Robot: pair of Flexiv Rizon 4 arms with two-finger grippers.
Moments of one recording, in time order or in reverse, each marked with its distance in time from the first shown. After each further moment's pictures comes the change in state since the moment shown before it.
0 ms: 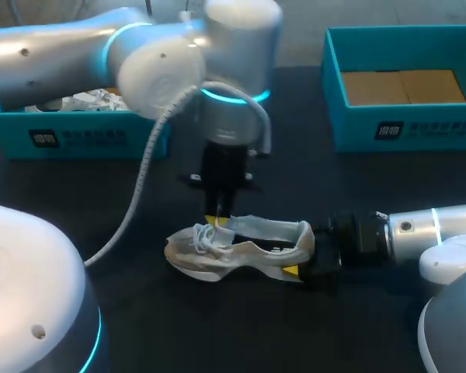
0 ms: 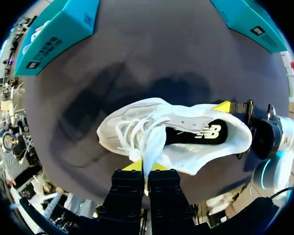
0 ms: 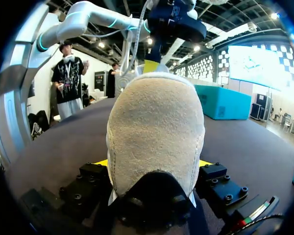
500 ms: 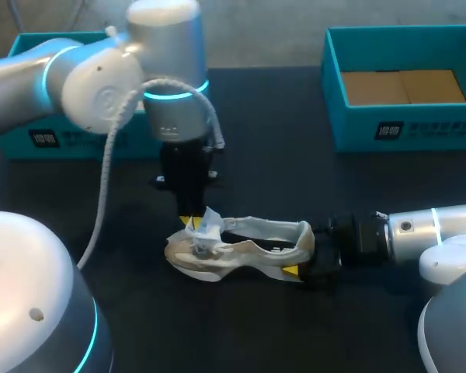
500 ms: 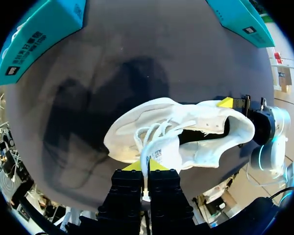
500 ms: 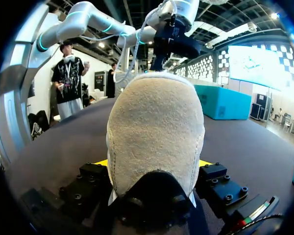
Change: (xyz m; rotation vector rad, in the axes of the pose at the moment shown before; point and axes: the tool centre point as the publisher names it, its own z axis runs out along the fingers) left arm -0.039 -0.007 0.017 -0.004 0.171 0.064; right arm 0.000 0.000 0.000 0.000 0.000 0.000
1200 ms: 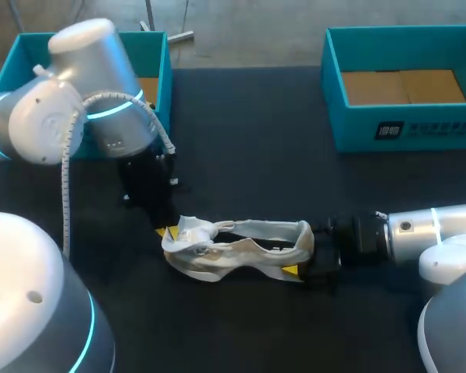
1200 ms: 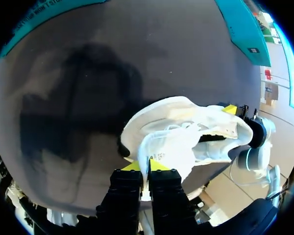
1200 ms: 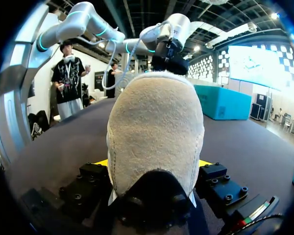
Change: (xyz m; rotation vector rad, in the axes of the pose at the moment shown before) left arm -0.040 0.003 0.028 -0.045 0.226 -0.085; right arm 0.000 0.000 0.000 0.000 0.000 0.000
